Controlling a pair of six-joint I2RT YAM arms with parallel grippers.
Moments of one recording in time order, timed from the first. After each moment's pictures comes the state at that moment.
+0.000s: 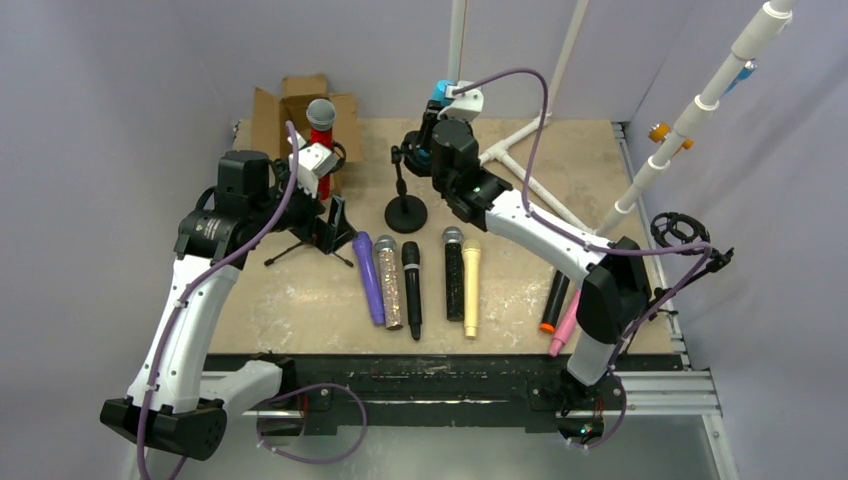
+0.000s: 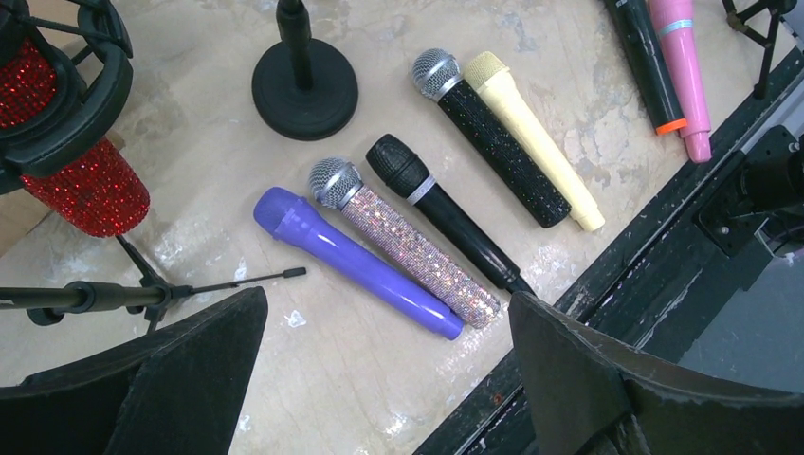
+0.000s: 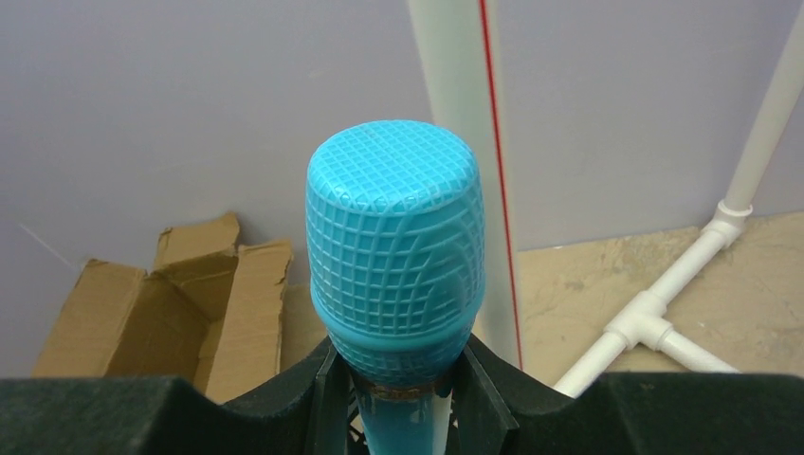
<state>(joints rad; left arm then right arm) -0.21 1.07 1.34 -0.92 0.53 0.16 0.75 1.74 1.55 0.21 0.71 0.26</state>
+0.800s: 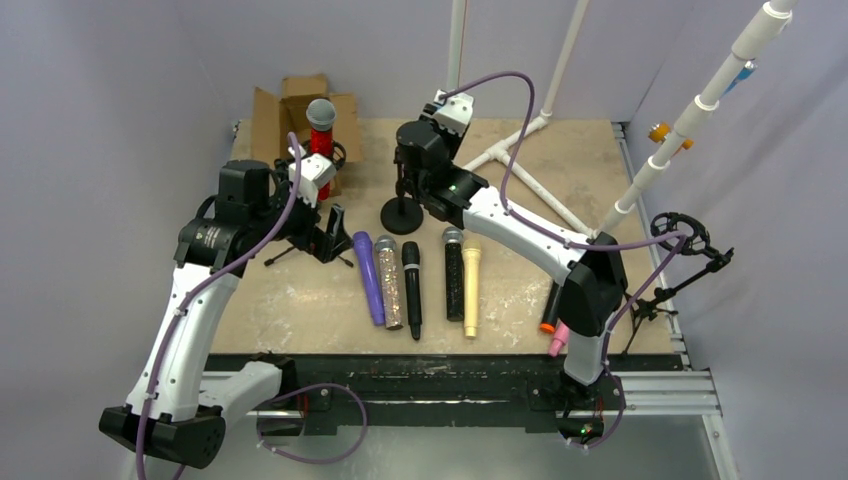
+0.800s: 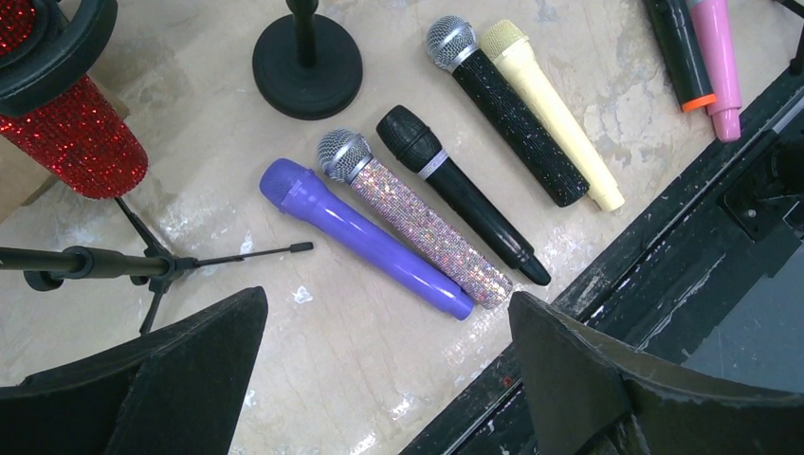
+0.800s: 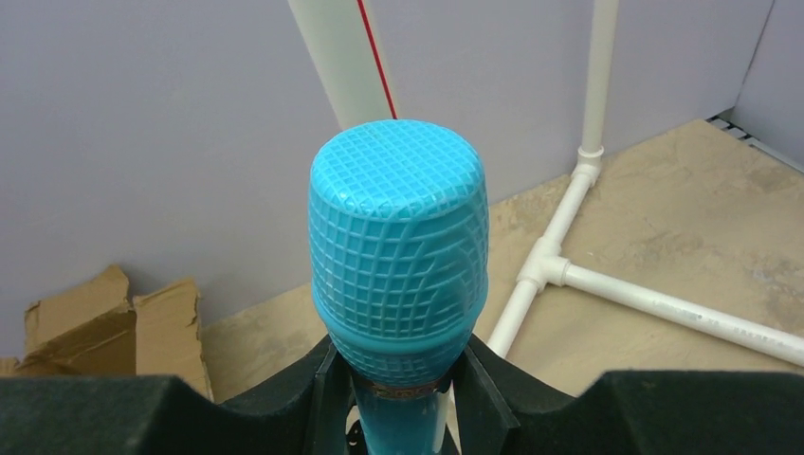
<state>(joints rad) -0.21 1.03 1.28 -0.94 0.49 0.19 0.86 1.86 1.74 -0.02 1.17 0.40</state>
